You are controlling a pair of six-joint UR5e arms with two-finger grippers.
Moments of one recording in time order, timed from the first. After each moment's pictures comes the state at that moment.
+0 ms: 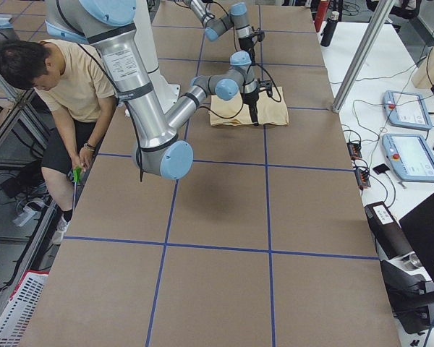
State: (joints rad) left arm -0.62 -1.99 -1.70 -2.20 -1.81 -1.09; right arm 0.66 -1.12 1.80 -1.46 1.71 1.08
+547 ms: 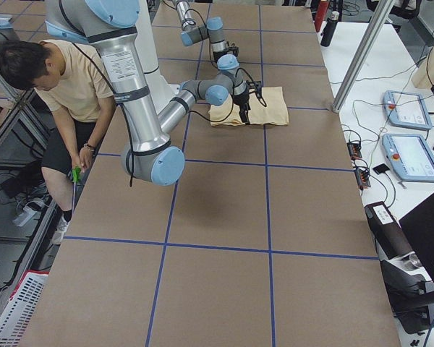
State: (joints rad) left arm -0.38 -1.97 -1.78 -2.08 -1.68 -1.33; right arm 0.60 -1.17 1.86 -1.39 1.66 1.21
